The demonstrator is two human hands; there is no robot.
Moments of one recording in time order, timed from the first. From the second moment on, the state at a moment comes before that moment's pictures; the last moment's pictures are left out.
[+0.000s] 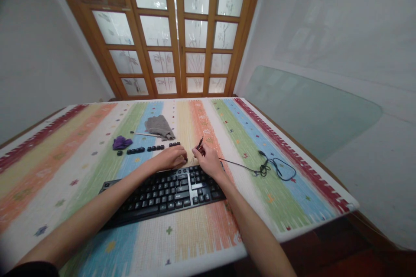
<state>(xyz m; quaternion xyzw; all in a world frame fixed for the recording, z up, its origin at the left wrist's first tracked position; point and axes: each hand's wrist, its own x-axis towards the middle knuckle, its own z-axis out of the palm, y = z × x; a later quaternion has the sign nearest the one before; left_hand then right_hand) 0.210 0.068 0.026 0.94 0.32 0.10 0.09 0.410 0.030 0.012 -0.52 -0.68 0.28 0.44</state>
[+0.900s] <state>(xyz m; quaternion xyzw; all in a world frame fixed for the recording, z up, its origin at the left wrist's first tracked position) 0.220 0.085 0.010 0.93 0.30 0.14 0.14 0.412 0.027 0.019 -0.51 -0.68 0.27 0.46</state>
